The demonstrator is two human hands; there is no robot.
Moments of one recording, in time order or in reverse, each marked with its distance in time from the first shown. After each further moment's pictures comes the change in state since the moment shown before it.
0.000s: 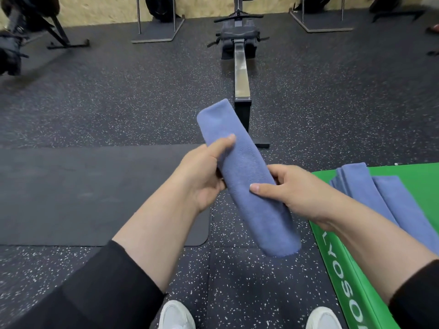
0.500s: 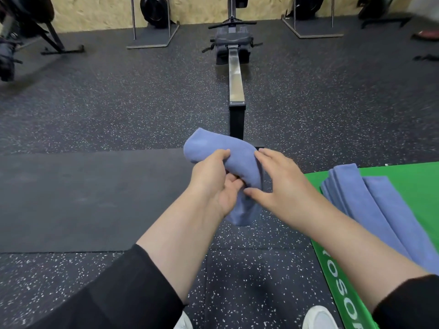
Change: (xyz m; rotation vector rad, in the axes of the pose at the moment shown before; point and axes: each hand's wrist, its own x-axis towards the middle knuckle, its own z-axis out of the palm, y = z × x) left_hand -0.005 -0.014 0.028 -0.324 0.131 -0.124; right_hand -0.001 -0.003 0.009 -0.705 0.311 -0.229
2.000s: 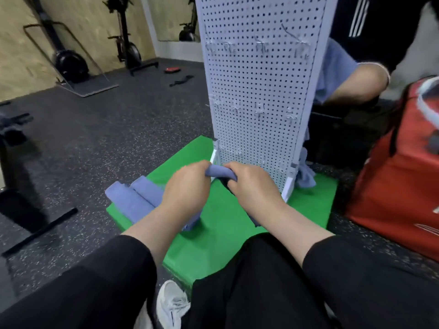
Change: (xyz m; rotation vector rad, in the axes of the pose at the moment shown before) left_hand -0.209 -0.386 0.253 1.834 -0.832 1.186; right_hand -0.451 0.184 -0.231 -0.238 0.624 0.693
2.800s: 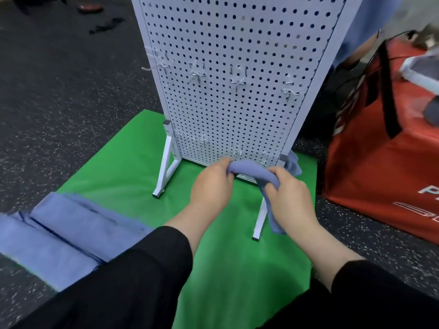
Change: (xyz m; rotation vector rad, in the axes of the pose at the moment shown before) left_hand 0.152 0.027 0.206 -0.376 -0.219 0.088; right_hand 0.054 0.168 0.070 -0.018 0.107 0.616
